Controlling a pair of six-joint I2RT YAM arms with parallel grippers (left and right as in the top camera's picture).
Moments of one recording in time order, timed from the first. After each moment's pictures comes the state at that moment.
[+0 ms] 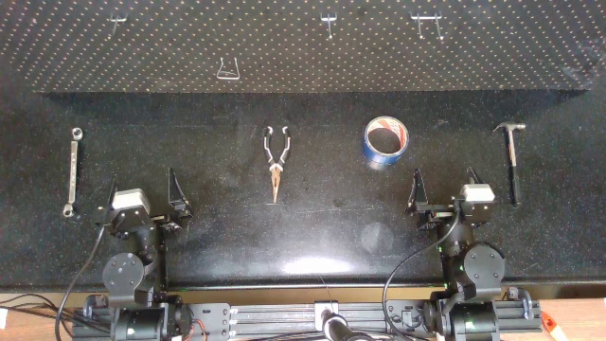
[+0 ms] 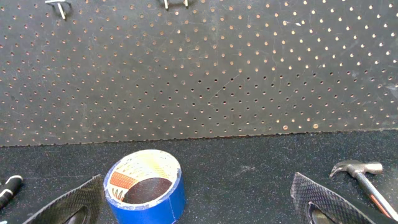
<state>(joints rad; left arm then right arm) 0.04 0.01 0.01 -0.06 -0.13 -0.03 0.02 0.01 0.01 -0.07 -0.02 0.07</state>
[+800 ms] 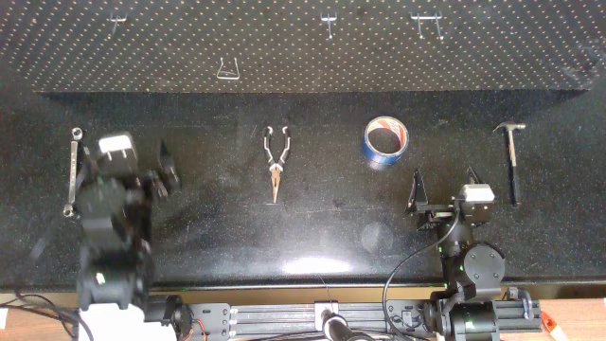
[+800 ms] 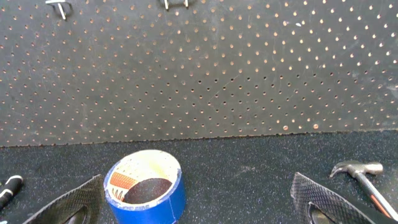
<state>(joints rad) 0.04 0.67 0.45 -0.16 -0.18 -0.03 0.02 0.01 0.01 -0.07 -0.02 0.07</state>
